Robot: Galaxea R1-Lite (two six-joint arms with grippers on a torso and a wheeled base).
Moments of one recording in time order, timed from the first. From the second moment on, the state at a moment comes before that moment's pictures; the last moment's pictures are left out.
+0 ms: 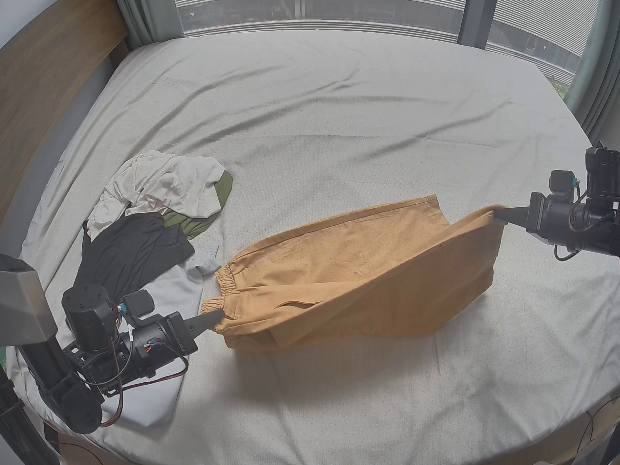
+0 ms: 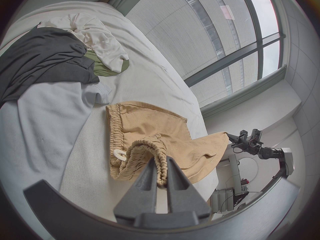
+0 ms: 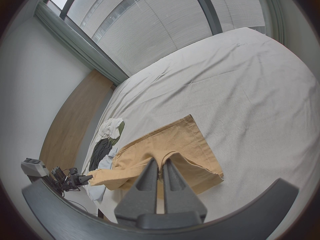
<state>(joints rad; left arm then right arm) -0.30 1.94 -0.16 -1.55 -0.38 -0.68 0.06 1.59 -0.92 -0.27 0.45 0.31</state>
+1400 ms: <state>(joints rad) -0.23 2.03 -0.27 -1.55 -0.37 -0.77 0.09 1.83 -1.19 -0.18 0.40 0.31</state>
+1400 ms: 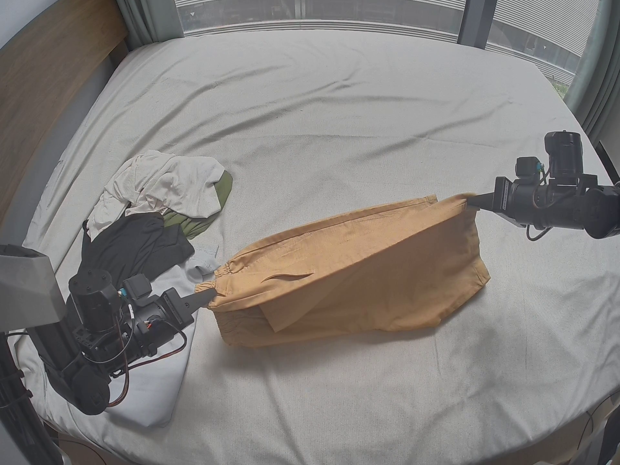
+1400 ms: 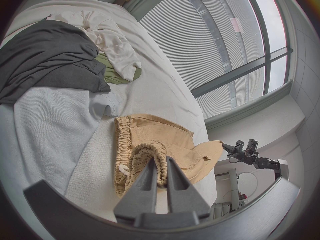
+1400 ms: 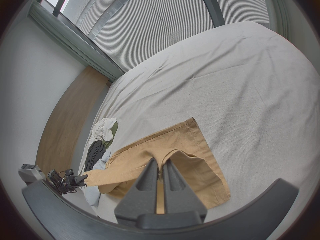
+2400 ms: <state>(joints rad) -0.22 2.11 -0.40 -1.55 -0.26 -0.77 0.10 1.90 -1.24 -0.21 0.36 0.31</state>
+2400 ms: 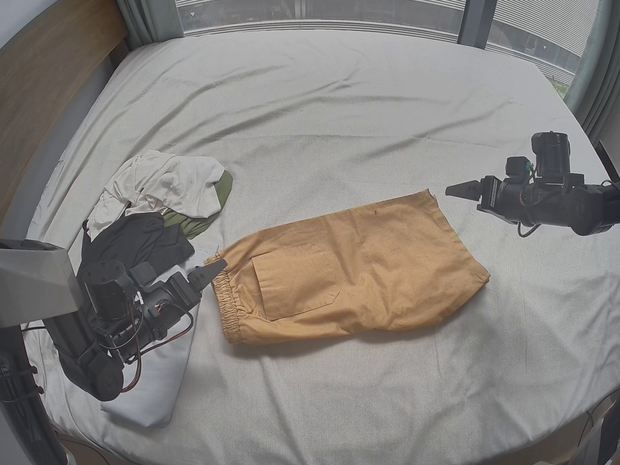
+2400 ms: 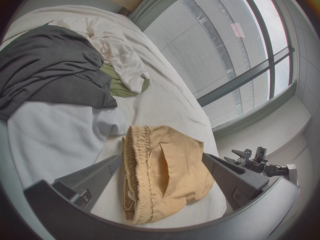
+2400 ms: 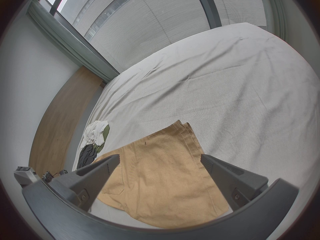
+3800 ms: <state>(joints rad) -0.33 2.00 -0.22 -1.55 -0.37 -0.69 0.06 1.74 -0.74 -0.21 0.38 0.44</state>
